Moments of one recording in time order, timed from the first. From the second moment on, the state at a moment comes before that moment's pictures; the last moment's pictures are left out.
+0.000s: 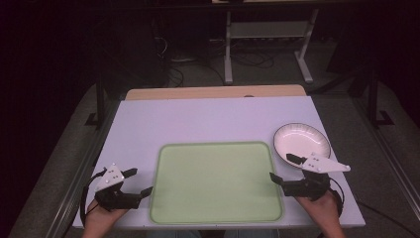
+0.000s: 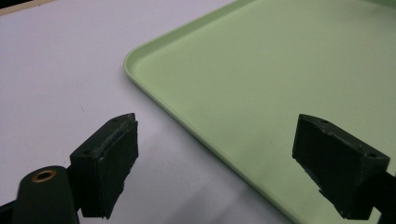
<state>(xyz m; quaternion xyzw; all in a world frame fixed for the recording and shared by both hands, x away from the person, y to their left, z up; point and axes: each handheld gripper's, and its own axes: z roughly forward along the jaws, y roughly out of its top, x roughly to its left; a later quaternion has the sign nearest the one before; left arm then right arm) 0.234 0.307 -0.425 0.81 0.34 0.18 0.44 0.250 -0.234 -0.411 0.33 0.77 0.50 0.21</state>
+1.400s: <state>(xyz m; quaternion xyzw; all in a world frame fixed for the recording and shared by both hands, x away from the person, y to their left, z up) 0.233 0.309 -0.425 0.81 0.34 0.19 0.44 0.251 -0.274 -0.395 0.38 0.78 0.48 0.14</state>
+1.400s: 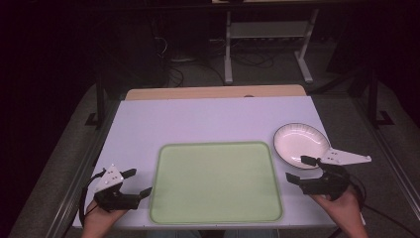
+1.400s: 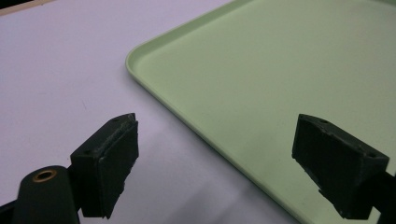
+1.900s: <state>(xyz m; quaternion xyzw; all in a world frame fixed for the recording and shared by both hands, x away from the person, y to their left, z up) 0.233 0.308 -0.426 0.81 0.34 0.19 0.43 0.257 -0.322 -0.392 0.43 0.76 0.46 0.15</state>
